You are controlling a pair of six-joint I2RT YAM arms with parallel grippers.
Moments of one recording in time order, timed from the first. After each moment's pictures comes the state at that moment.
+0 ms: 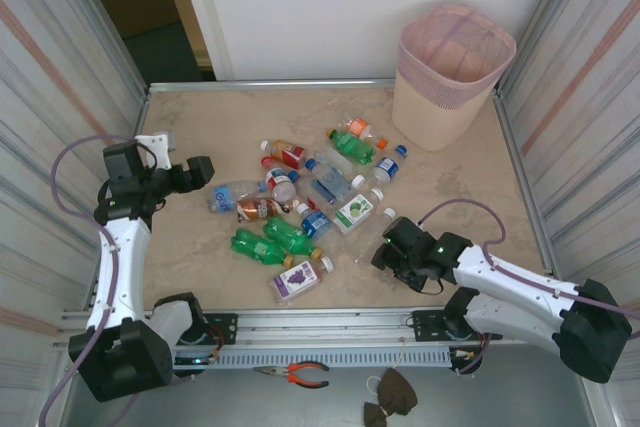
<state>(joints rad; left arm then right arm) 0.23 1.00 0.87 -0.53 0.53 -0.07 0.85 0.95 0.47 -0.73 -0.01 1.34</state>
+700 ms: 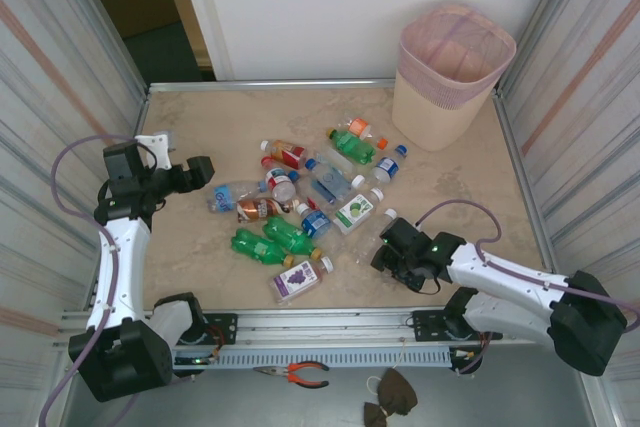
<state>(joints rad) 0.23 1.00 0.87 -0.53 0.53 -0.07 0.85 1.01 0.46 -0.69 -0.01 1.33</state>
